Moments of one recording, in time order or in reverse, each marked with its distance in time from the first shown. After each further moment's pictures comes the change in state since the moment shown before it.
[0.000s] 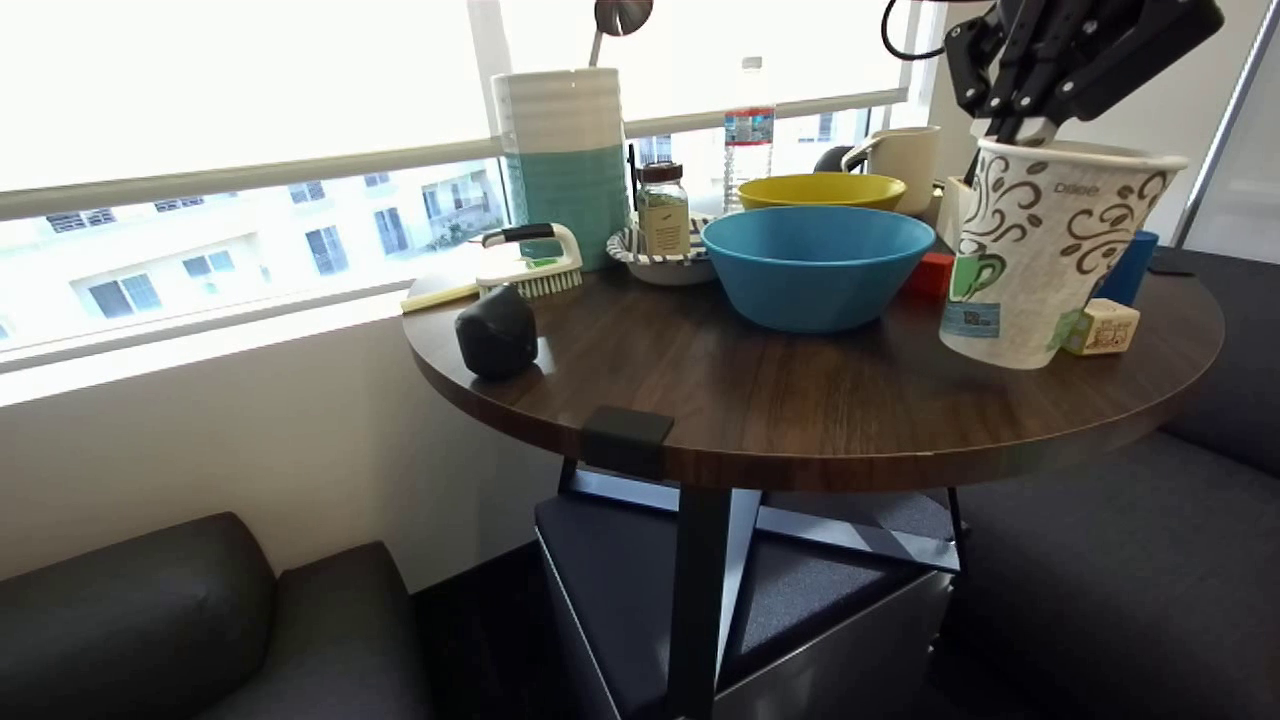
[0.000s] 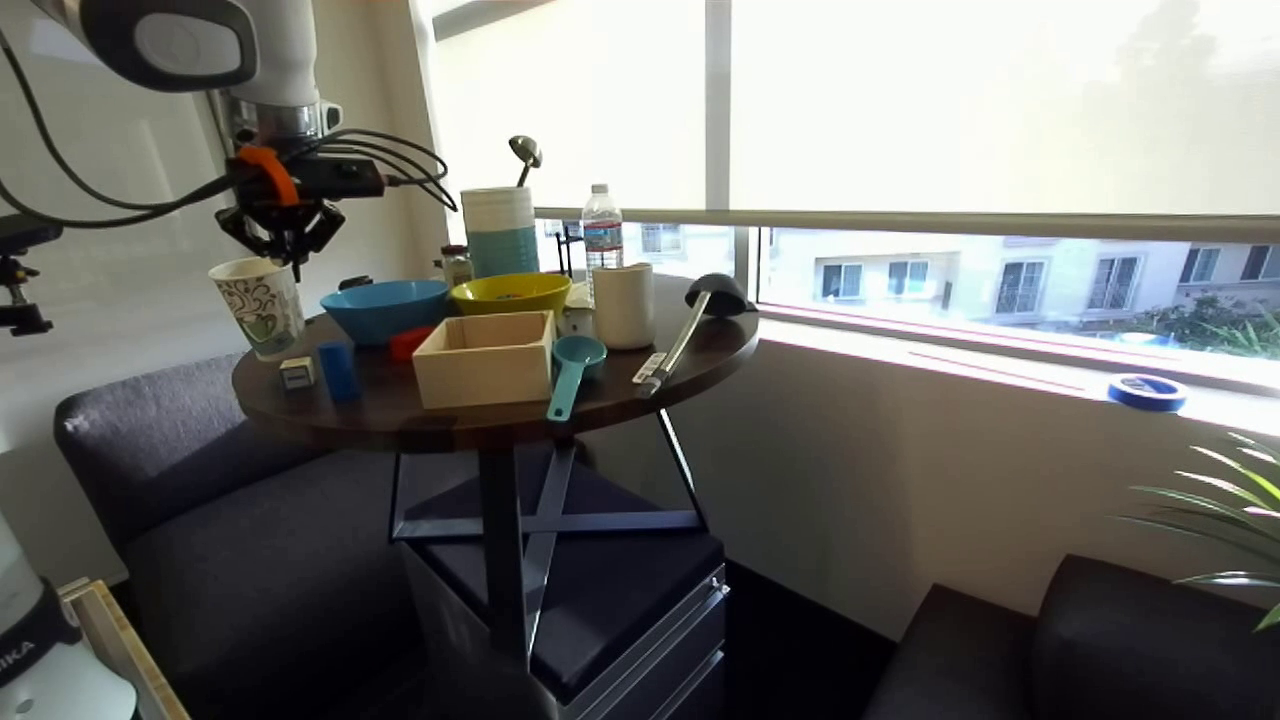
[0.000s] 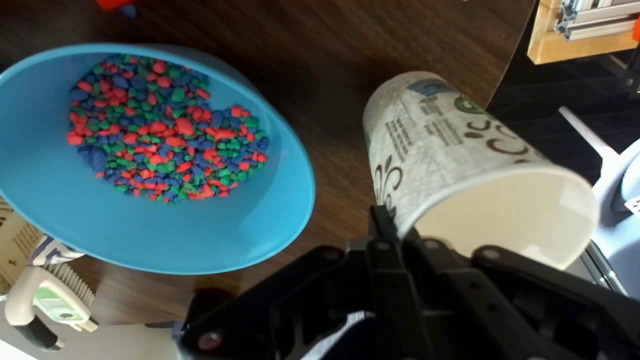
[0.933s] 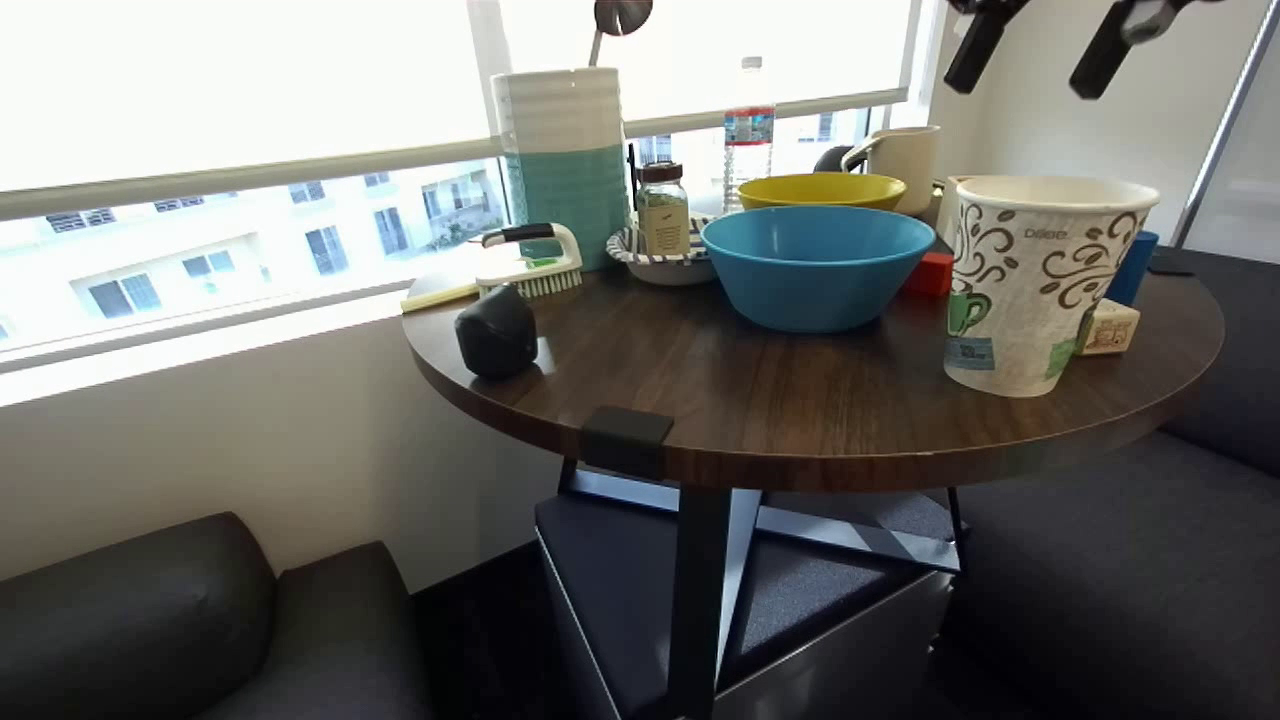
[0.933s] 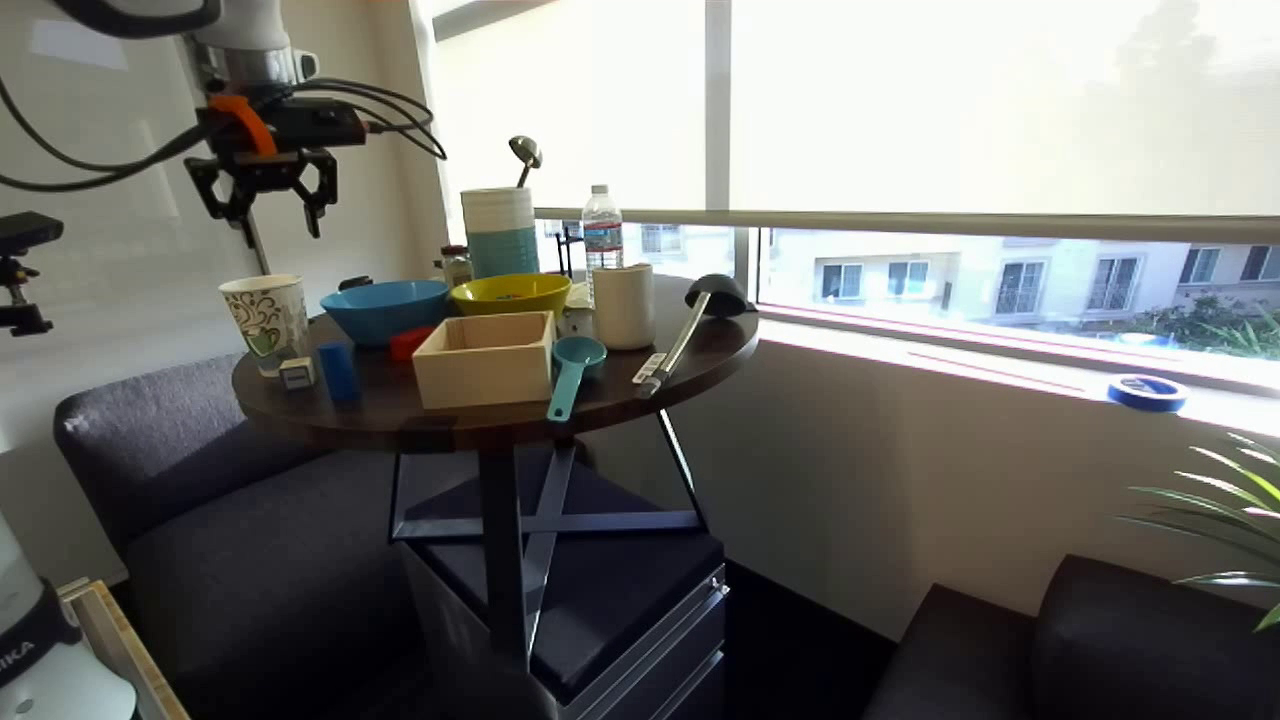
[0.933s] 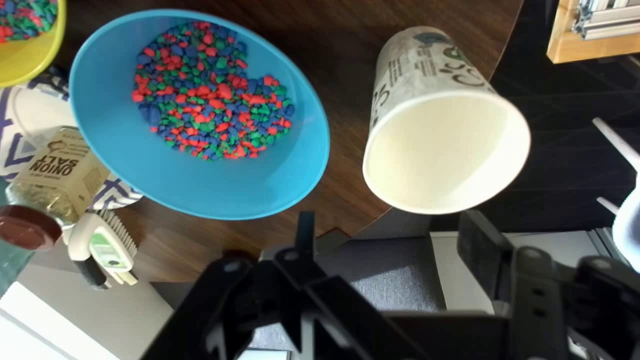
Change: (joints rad) arm -0.011 -0.086 0.028 0.055 -0.054 -0.043 0.061
